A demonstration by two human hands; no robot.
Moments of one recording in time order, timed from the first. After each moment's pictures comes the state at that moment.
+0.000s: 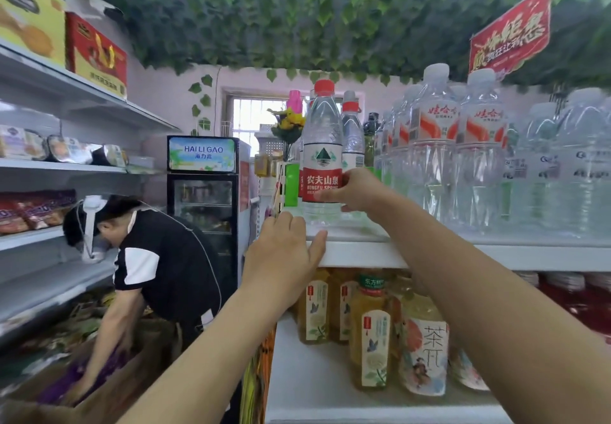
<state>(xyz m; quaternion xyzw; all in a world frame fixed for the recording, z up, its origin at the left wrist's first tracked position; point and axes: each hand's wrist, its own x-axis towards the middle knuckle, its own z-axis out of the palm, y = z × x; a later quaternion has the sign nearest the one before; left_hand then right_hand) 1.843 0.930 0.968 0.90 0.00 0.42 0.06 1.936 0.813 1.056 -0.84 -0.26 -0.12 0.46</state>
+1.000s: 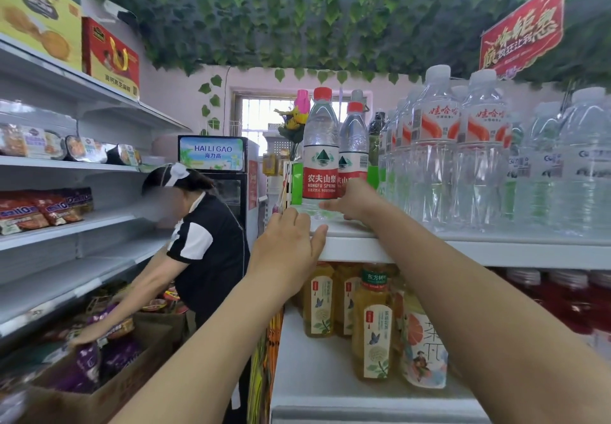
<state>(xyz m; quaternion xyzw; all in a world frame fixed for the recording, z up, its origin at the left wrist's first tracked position) 1.844 0.931 0.970 0.92 0.00 0.39 0.06 1.943 0.824 1.041 -0.88 -0.24 -0.15 0.39</state>
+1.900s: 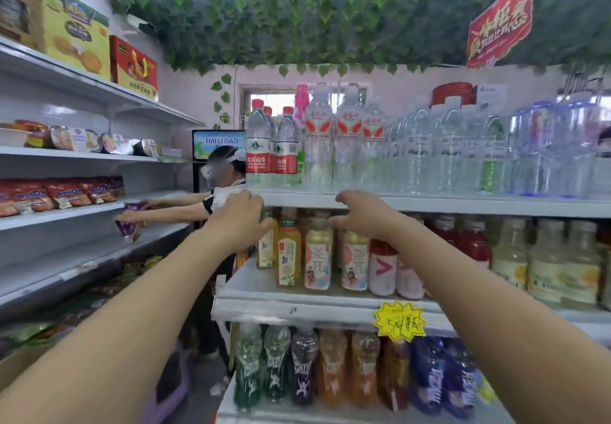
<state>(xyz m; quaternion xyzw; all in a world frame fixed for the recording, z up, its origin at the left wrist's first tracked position) 1.692 0.767 0.978 0.96 0.10 0.26 0.01 1.776 0.568 0.995 -0.92 -0.33 -0.19 0.13</state>
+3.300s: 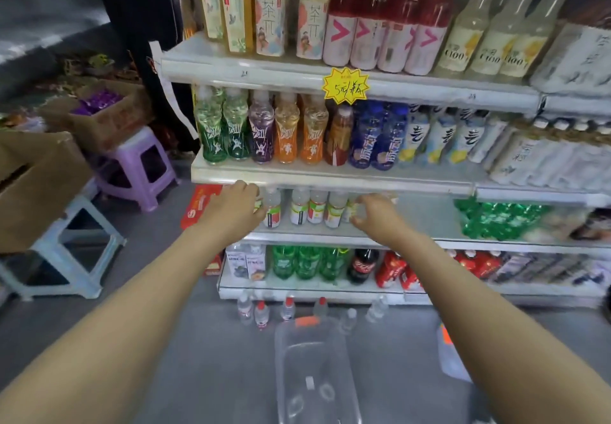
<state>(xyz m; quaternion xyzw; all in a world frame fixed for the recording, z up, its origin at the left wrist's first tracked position) 1.571 0.640 0.674 0.99 0.07 0.03 0.09 1.658 0.395 0.662 -0.98 -0.18 0.05 0.12</state>
